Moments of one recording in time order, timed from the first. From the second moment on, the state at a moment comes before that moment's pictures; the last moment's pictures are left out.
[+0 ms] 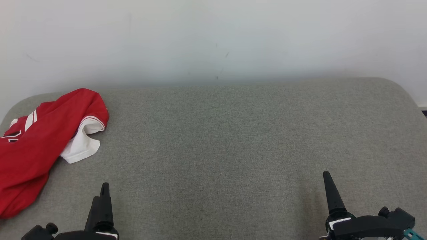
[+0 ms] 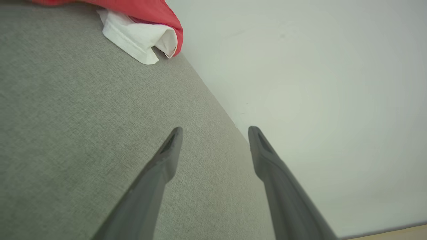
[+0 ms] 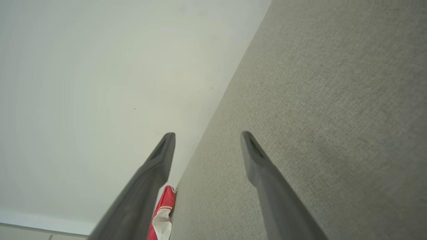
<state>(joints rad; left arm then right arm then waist) -0.04 0.04 0.05 0.17 -1.08 -0.07 -0.03 -0.03 -0.05 -0.03 0.20 1.17 0.13 -0.03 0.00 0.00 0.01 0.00</state>
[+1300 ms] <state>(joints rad) -0.01 0.08 -0.07 0.11 -0.48 0.00 -0.15 0.00 -0.05 0.02 0.16 0.61 0.13 -0.15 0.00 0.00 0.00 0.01</state>
